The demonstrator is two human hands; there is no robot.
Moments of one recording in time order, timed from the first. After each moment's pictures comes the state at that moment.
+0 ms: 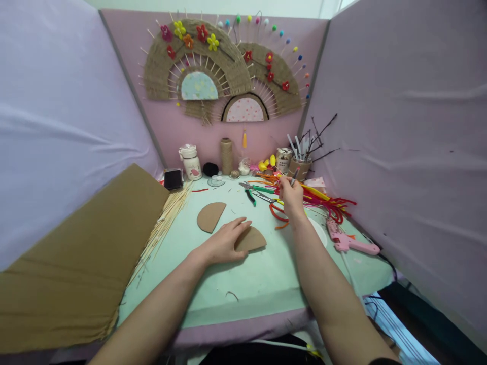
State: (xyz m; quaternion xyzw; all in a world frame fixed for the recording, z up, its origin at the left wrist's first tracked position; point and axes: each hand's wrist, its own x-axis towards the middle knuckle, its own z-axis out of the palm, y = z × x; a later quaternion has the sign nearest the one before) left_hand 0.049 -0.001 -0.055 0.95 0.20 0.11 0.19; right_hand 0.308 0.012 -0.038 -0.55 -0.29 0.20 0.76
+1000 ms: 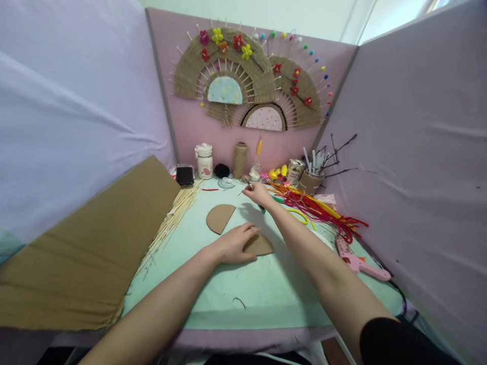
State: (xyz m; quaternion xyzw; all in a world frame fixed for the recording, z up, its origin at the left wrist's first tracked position) left_hand 0.049 0.009 -0.064 0.95 0.19 0.13 0.22; right_hand 0.238 0.102 -0.033 -0.68 -0.64 0.11 0.34
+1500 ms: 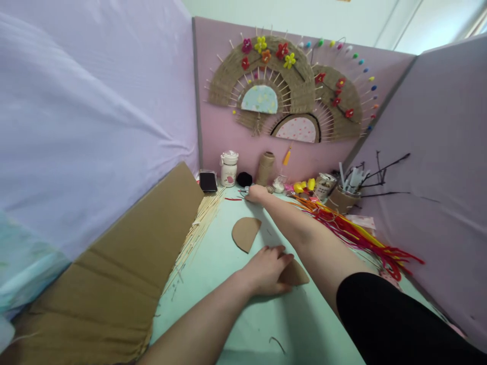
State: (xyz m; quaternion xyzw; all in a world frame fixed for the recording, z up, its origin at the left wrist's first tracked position) left_hand 0.042 0.008 -0.065 0.96 0.19 0.12 0.18; right_hand 0.156 0.223 -0.032 -0.70 -0.71 0.06 0.02
